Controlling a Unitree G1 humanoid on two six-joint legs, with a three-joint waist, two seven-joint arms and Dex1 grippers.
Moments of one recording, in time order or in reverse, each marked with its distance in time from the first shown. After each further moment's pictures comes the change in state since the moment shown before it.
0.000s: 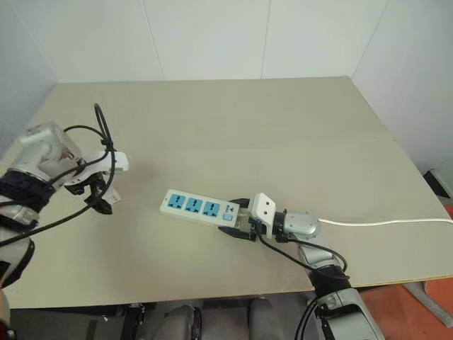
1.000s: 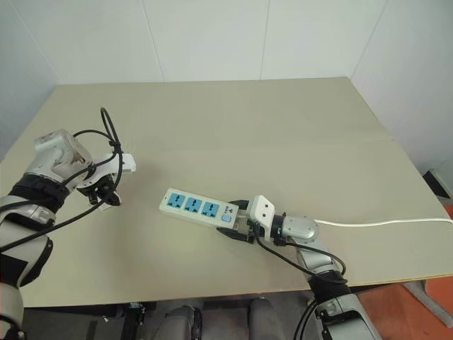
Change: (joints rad) left arm 0.008 -0.063 0.091 0.106 0.050 -0.110 0.051; right arm 0.038 0.003 0.003 -0.049 -0.003 0.020 -0.043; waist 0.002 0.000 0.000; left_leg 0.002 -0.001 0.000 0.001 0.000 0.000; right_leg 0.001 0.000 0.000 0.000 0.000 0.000
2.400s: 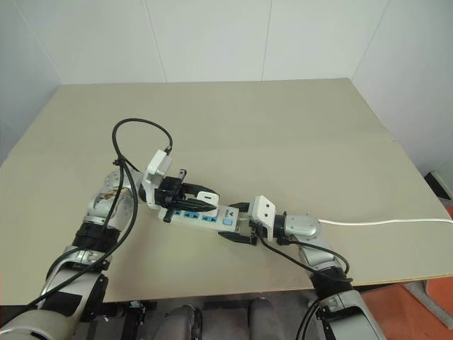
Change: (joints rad) left arm 0.372 -0.397 0.466 -0.360 -0.872 -0.356 -0.136; right arm -0.036 -0.033 0.010 0.043 0.047 0.021 0.155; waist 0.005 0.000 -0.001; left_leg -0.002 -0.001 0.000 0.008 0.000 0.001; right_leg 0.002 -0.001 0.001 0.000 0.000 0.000
